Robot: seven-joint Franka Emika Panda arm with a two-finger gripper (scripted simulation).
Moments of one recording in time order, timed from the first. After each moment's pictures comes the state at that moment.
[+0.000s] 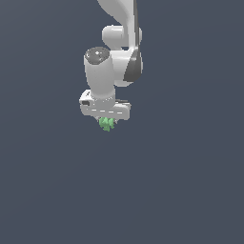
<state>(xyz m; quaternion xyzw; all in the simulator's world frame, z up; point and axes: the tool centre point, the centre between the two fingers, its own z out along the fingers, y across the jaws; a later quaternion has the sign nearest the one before) -0.052 -0.067 0.172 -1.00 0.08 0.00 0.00</state>
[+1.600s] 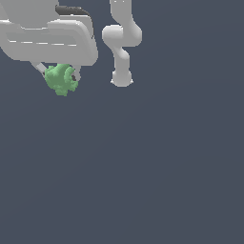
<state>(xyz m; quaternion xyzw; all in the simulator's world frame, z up) 0.015 -0.154 0.433 -1.00 0.07 0.00 0.00</state>
